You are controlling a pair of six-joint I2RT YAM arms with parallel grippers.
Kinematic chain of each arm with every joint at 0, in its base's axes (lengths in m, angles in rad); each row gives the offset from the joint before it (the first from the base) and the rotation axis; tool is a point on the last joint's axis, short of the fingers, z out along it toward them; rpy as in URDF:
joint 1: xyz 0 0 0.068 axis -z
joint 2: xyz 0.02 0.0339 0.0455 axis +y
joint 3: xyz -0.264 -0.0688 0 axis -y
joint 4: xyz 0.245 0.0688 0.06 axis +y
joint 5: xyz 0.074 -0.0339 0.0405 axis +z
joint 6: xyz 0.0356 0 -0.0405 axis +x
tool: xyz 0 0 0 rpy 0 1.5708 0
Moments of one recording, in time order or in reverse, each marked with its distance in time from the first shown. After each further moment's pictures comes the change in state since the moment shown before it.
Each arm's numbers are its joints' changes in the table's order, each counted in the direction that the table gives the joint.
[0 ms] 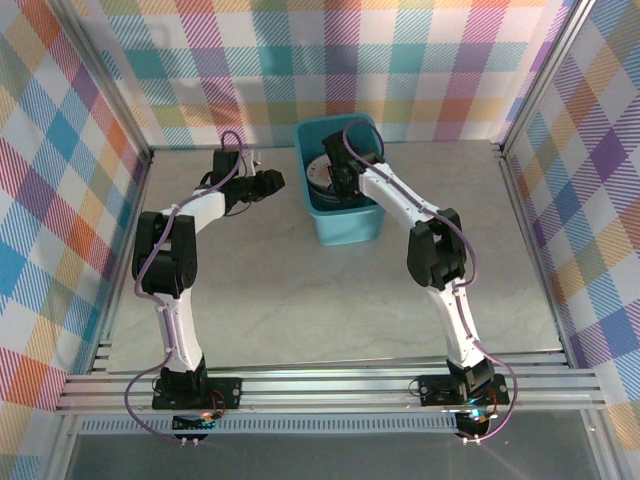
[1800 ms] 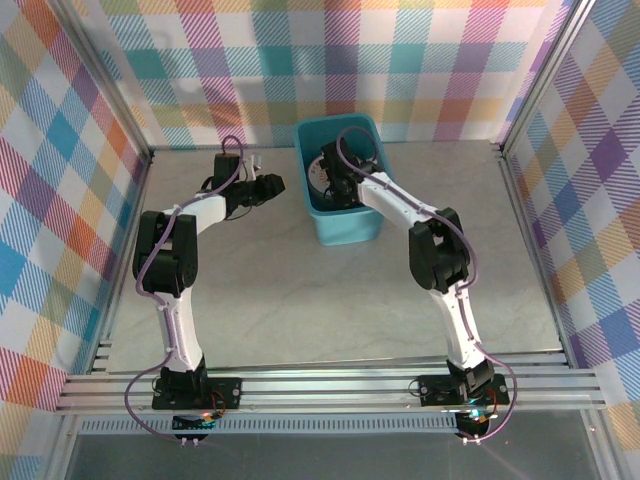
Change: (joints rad) left arm -0.001 0.010 -0.048 -0.058 0.002 -0.023; right arm -0.016 -0.071 -0.185 -0.281 -0.006 -0.136
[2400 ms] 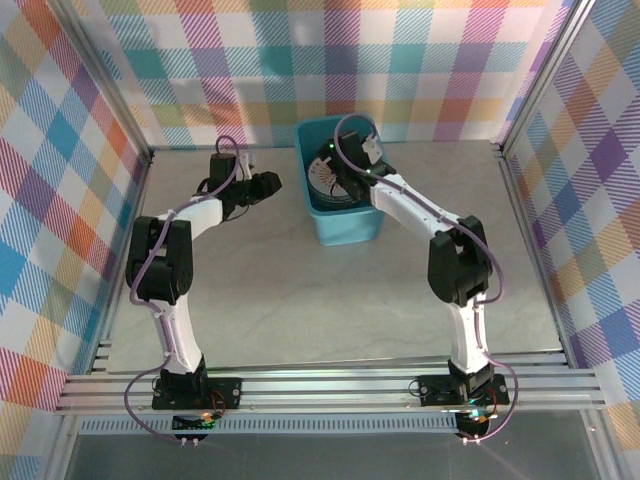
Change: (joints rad) left arm 0.000 -0.100 -0.066 -0.027 0.082 -0.010; right arm -0.010 -0.221 -0.196 -0.186 -0.072 -0.419
